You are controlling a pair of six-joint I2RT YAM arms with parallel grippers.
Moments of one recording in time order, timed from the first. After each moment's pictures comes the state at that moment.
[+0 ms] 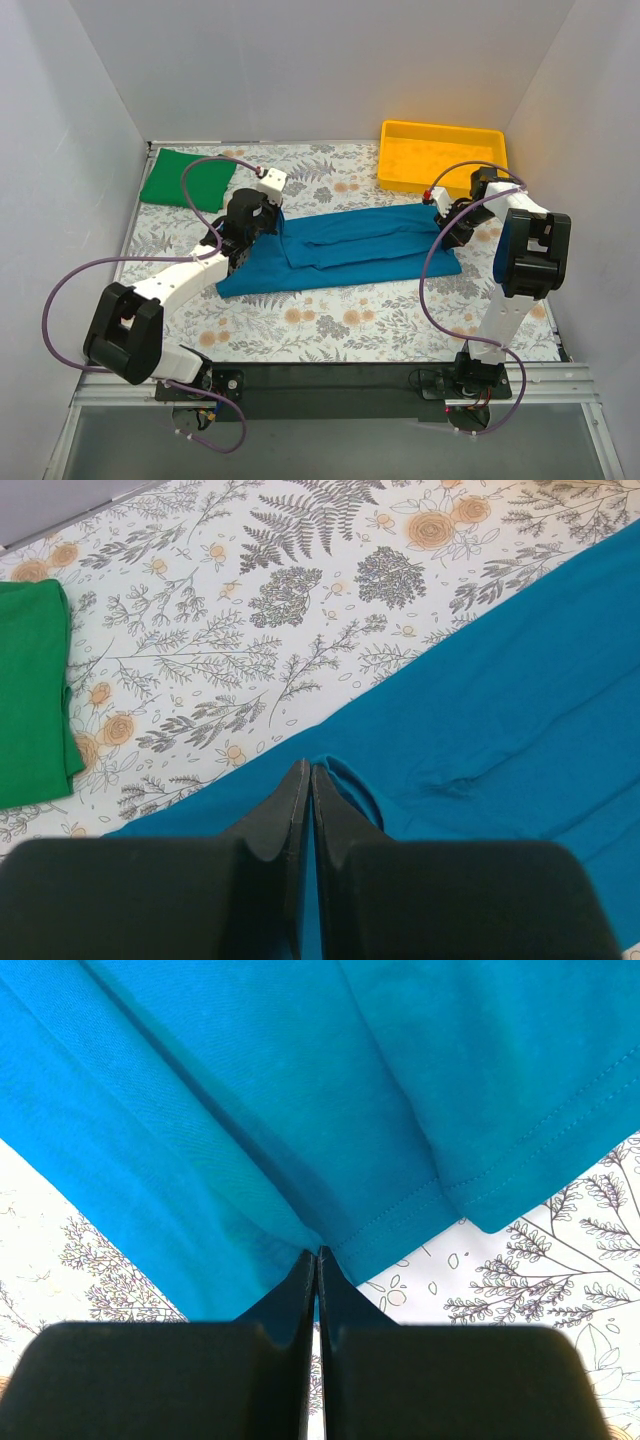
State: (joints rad) left arm -0.48 1.39 0.84 0.17 -0.12 0.08; right arm -0.11 1.92 1.34 -0.90 -0.48 -1.08
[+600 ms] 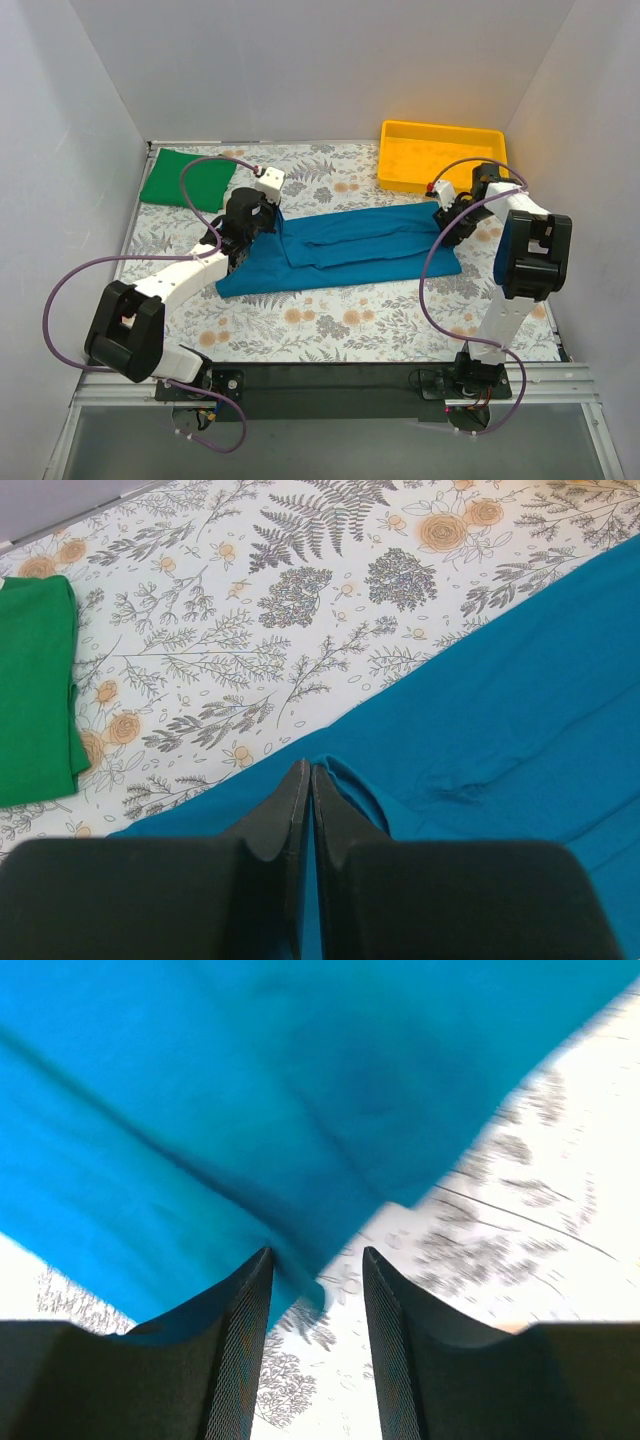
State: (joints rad) left arm -0.46 1.41 0.84 0.19 -0.12 0.08; right arm -0.11 1.91 1.34 -0.82 -0.43 -0.93
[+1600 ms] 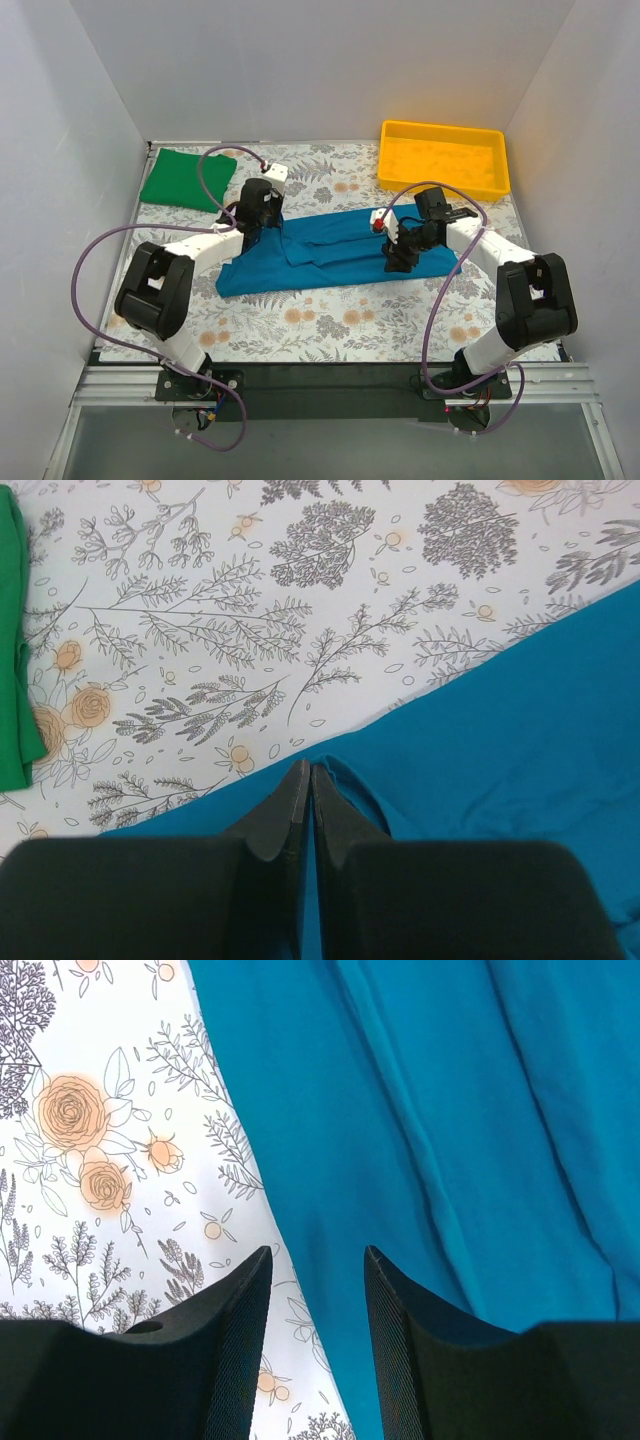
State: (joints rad) left arm -0.43 1.65 0.97 0.16 -0.15 0.03; right arm 0.29 1.55 0.98 -0.63 -0.70 -0.92
